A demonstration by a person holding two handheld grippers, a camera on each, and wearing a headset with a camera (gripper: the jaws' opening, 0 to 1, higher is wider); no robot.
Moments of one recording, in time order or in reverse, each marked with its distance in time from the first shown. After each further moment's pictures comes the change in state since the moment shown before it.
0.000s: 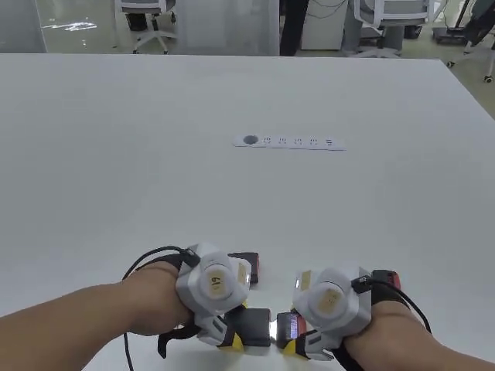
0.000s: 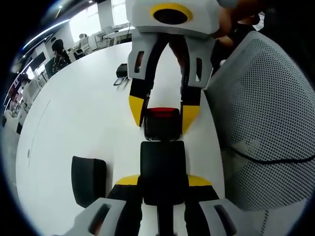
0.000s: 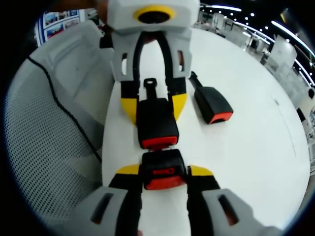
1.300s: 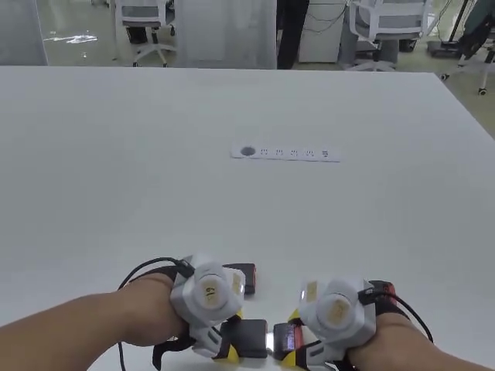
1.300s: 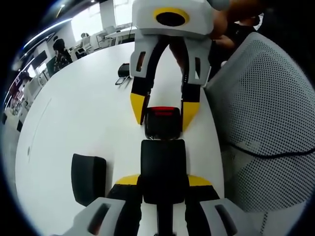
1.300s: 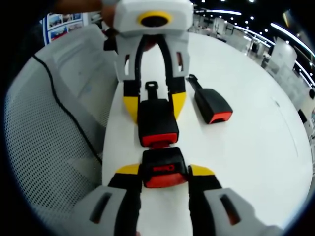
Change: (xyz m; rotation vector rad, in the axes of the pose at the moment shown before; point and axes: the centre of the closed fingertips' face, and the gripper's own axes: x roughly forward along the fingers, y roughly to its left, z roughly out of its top) left arm -0.002 0.000 -0.004 -0.018 -0.009 0.006; right arm 0.001 0.000 -0.004 -0.005 -0.055 0.021
